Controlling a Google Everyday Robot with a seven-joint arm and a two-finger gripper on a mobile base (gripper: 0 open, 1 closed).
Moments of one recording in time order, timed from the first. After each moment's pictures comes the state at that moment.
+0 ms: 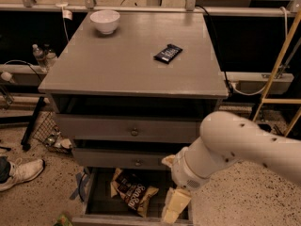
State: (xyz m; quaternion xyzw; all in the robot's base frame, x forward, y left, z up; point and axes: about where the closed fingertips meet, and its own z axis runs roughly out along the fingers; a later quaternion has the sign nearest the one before) arm 0.372 -0.038 0.668 -0.65 0.72 0.21 0.15
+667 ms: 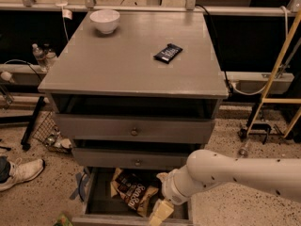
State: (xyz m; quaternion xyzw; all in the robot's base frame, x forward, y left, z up) arm 0.397 -0.014 0.515 -0.58 0.76 0.24 0.18
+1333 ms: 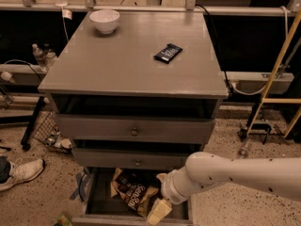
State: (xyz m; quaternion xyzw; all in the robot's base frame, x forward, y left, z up) arm 0.408 -0.013 0.492 -0.56 0.76 0.25 0.19
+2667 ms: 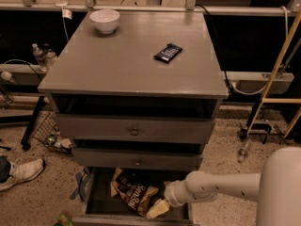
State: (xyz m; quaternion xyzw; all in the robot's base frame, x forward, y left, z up) arm 0.470 -0.032 0.307 -0.44 0.83 0.26 0.21
